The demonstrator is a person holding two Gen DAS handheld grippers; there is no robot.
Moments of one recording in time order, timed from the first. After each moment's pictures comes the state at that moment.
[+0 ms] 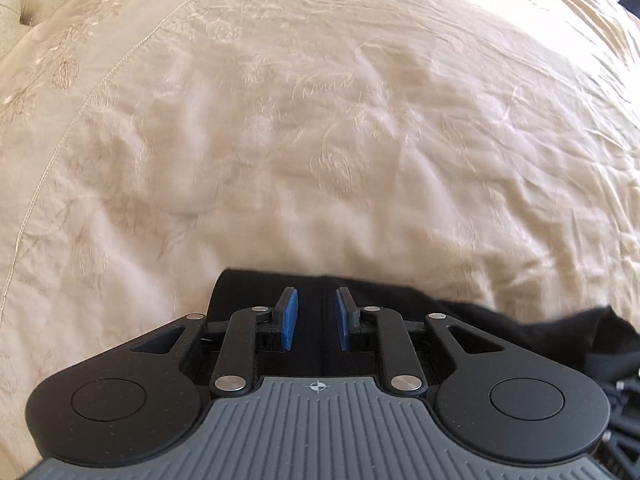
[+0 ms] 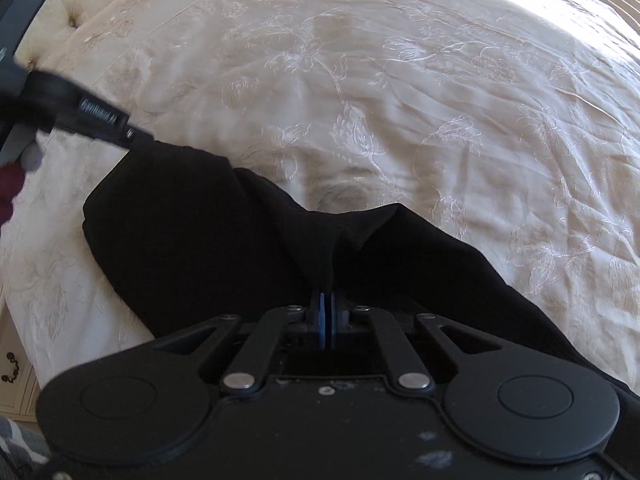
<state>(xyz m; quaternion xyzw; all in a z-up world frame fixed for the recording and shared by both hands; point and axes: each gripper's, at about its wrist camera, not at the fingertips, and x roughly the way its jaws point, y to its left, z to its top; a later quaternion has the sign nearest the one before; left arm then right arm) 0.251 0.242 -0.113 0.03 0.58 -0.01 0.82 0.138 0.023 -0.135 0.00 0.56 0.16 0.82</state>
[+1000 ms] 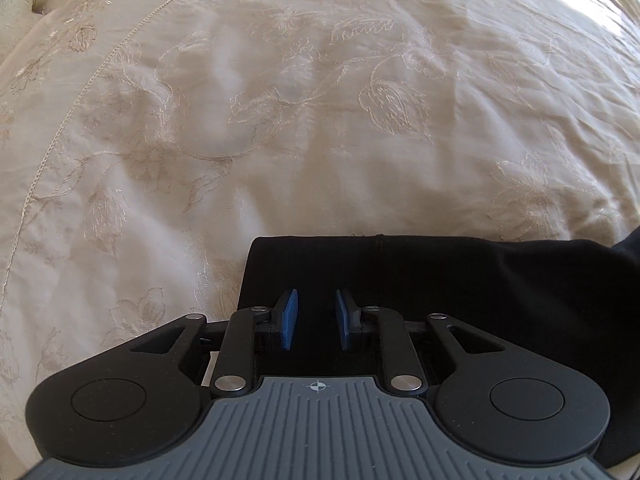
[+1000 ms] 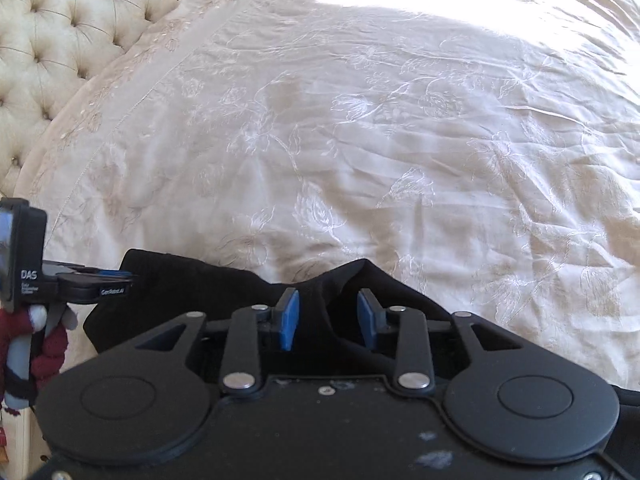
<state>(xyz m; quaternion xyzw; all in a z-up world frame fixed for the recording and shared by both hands) 0.213 0.280 -0.161 0.06 0.58 0.01 0.81 0.180 -0.014 -0.106 0.10 0.53 0.11 0.84</state>
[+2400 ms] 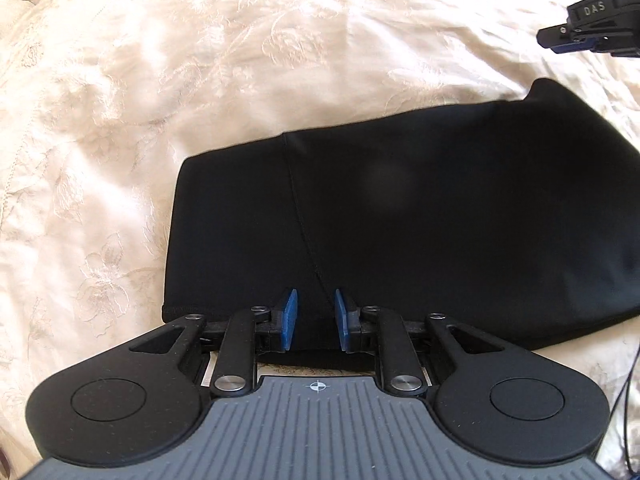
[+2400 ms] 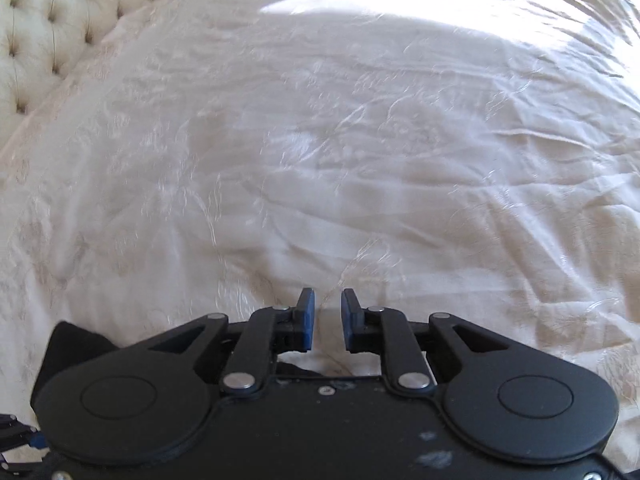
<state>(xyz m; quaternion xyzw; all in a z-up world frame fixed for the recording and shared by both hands) 0.152 0.250 -0.154 0.12 0.61 -0.07 0.78 0.265 -0.030 -0.150 0.12 0.50 0.04 0.86</state>
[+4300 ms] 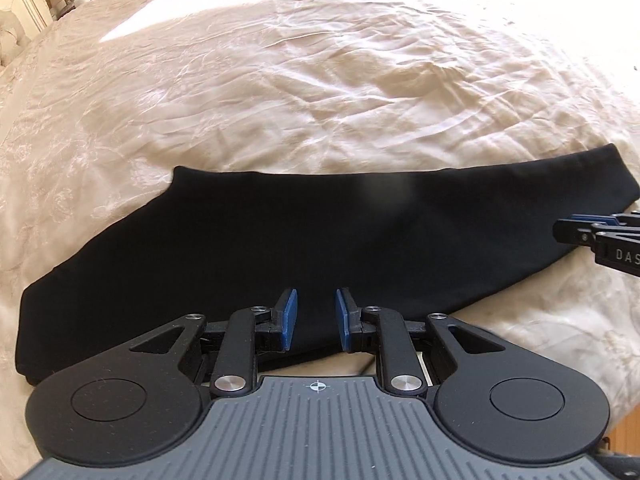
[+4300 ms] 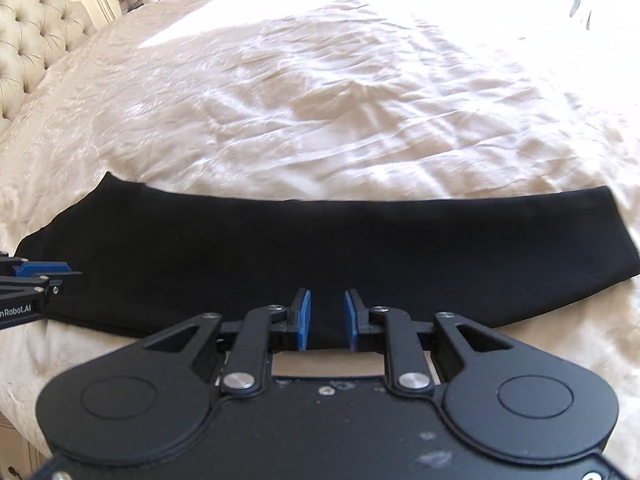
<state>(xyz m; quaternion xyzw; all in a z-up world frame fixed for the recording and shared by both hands) 0.044 -0.026 -0.105 0.18 0.53 -0.21 0.81 -0.031 -0.228 -0.124 0.14 0.49 -0.09 0.85</state>
